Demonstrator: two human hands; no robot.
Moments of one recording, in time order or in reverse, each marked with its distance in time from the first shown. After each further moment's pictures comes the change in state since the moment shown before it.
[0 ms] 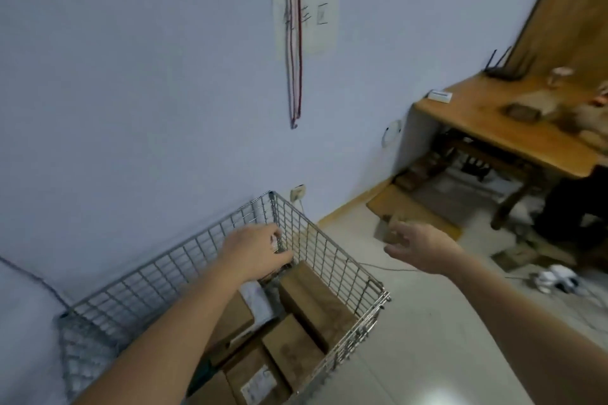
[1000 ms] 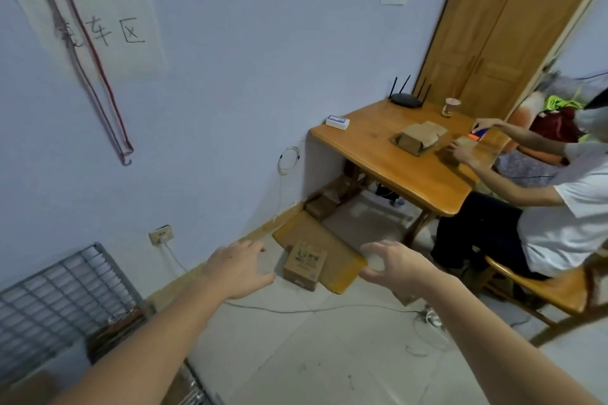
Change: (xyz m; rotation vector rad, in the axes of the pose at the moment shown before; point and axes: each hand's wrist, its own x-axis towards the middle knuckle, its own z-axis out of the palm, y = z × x) left_hand 0.276 0.417 0.072 0.049 -0.110 0.117; right_hand 0.092 0.445 -0.139 -0.049 -0.099 0.070
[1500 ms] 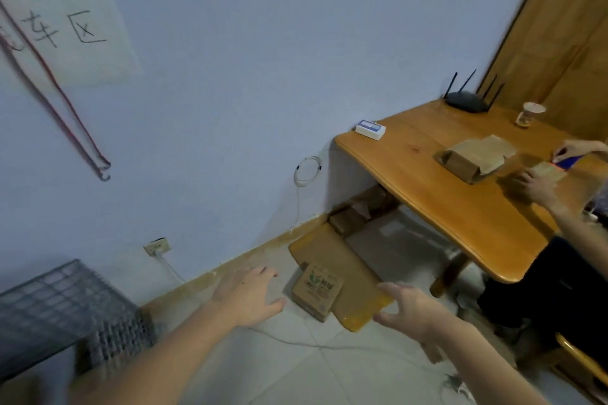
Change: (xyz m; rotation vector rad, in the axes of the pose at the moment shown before) left_hand 0.211 0.058 0.012 -0.071 -0.164 -0.139; right_hand 0.225 0.142 -0.019 0.036 -0.218 -0.052
